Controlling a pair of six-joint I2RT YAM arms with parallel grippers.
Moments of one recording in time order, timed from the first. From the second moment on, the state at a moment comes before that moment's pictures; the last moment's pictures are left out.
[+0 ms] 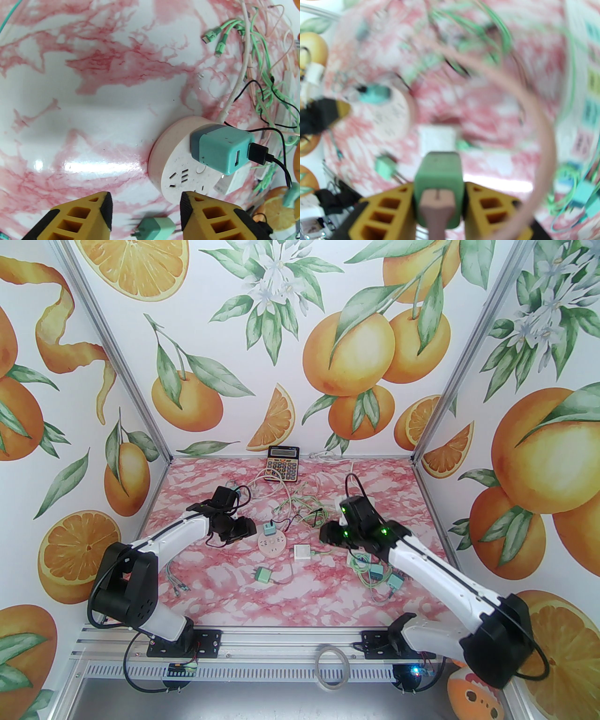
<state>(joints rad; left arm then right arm) -0.32 1.56 1.00 -0.62 0.26 -0.59 0.54 1.17 0.83 -0.61 -0.18 0.70</state>
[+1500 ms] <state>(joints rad) -0.47 1.46 0.97 -0.46 0.17 -0.24 0.65 1.30 0.90 -0.50 -0.10 0.76</state>
